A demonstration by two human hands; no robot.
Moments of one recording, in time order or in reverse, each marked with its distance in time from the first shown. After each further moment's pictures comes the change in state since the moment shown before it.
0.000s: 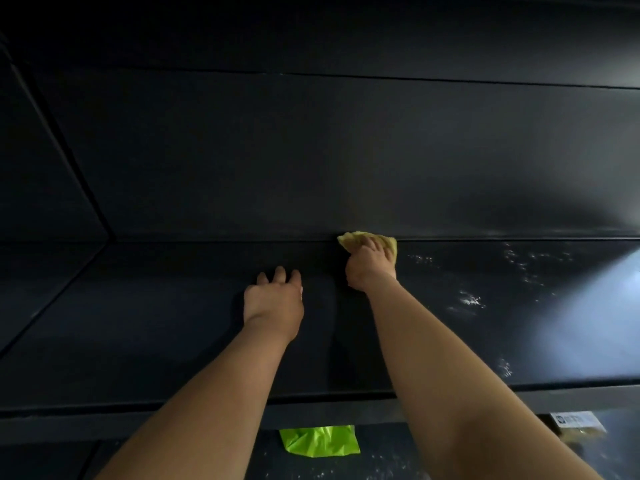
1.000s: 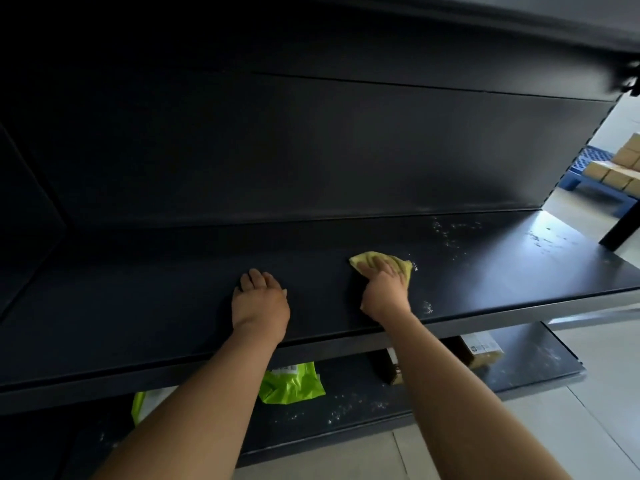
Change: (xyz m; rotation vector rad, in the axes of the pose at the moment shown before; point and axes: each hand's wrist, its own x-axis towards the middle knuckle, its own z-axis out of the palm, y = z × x) left_hand -0.066 0.023 -0.003 -0.076 -0.088 0.022; right_hand -0.141 0.076 -0.023 -0.020 0.074 0.110
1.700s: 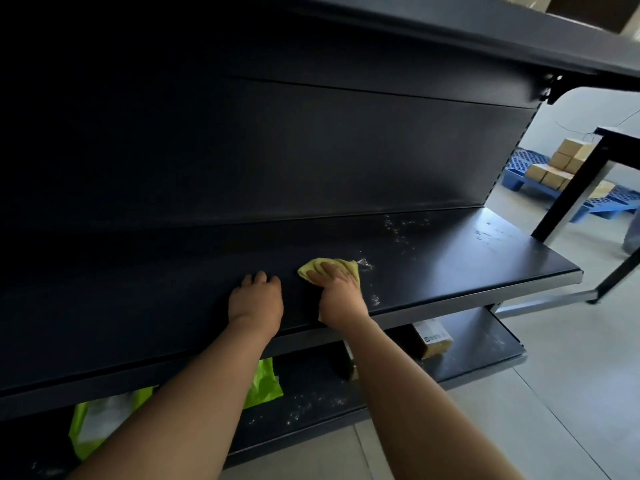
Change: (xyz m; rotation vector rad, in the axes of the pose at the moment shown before) left_hand -0.010 0.057 -0.015 -0.076 0.059 0.234; right_hand -0.022 0.016 -0.001 0.053 0.016 -0.160
